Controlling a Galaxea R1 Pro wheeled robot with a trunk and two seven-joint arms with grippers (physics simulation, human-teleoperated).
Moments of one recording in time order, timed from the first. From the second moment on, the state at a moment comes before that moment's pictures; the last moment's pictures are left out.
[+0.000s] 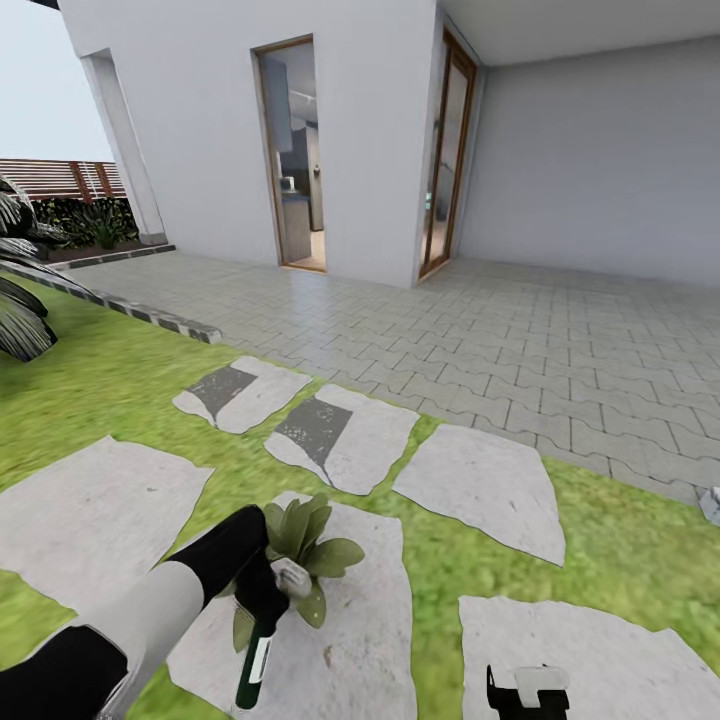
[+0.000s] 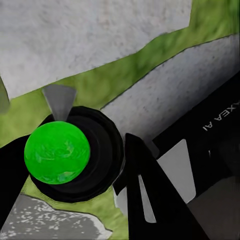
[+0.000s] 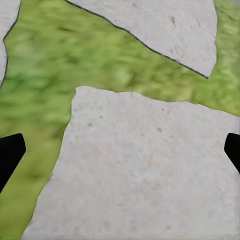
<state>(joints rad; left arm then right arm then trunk) -0.85 0.01 -0.50 -0.42 -0.56 0.99 -1.08 -0.40 -0.01 -0.26 -0.07 0.45 -0.60 -0.31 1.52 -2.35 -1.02</state>
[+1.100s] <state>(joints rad) -0.77 -0.01 -0.49 -0.41 -0.51 0.99 -0.94 -0.40 -0.01 -0.26 -0.07 0.45 -0.60 -0.31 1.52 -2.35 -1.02</state>
